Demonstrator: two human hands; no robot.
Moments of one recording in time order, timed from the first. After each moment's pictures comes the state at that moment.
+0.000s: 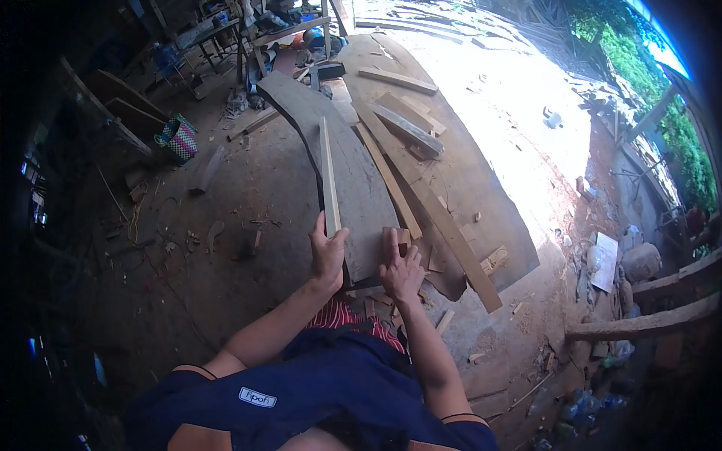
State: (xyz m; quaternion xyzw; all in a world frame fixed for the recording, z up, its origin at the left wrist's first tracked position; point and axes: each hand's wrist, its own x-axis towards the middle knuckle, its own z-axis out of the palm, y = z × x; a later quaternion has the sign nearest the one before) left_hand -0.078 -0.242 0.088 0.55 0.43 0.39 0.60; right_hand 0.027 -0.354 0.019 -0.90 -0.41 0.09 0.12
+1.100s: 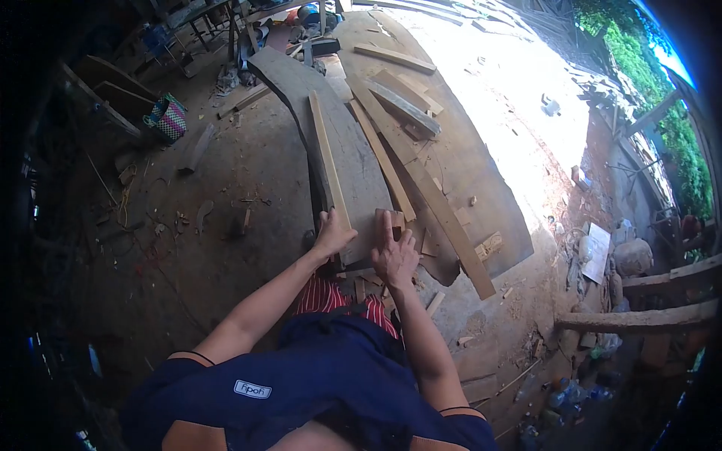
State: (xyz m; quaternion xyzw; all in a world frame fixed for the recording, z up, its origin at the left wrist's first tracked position) left_hand -0.074 -0.213 -0.006 0.74 0.45 0.12 0.49; right_hand 0.029 -0.356 0.021 -0.90 -0.42 0.08 0.11
